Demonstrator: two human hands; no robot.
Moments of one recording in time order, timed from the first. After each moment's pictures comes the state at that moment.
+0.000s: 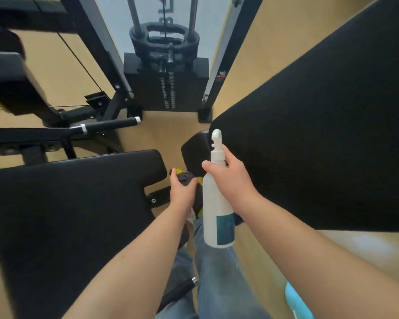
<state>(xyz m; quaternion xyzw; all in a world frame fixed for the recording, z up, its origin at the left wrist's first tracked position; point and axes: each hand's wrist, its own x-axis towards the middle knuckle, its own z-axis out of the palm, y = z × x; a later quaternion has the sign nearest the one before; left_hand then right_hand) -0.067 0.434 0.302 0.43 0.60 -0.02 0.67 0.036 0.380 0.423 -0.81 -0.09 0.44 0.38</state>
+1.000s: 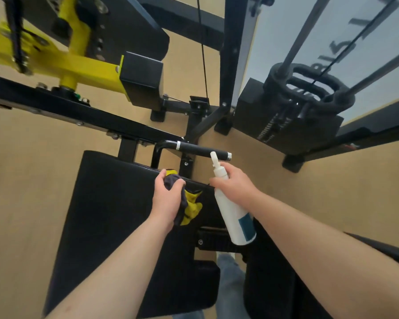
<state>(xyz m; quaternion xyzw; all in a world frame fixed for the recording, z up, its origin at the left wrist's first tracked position) -0.154 0.636 0.292 0.26 0.75 0.19 0.58 0.043 0.632 0.275 -0.69 -0.36 0.61 0.13</state>
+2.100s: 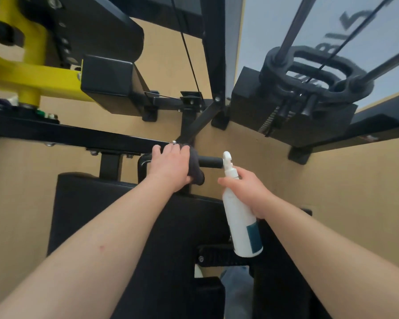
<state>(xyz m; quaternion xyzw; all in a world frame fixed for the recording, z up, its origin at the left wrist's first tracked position) -0.099 0.764 0.240 0.80 0.48 -0.34 0.09 0.082 0.650 0.225 -0.70 -0.21 0.67 0.16</state>
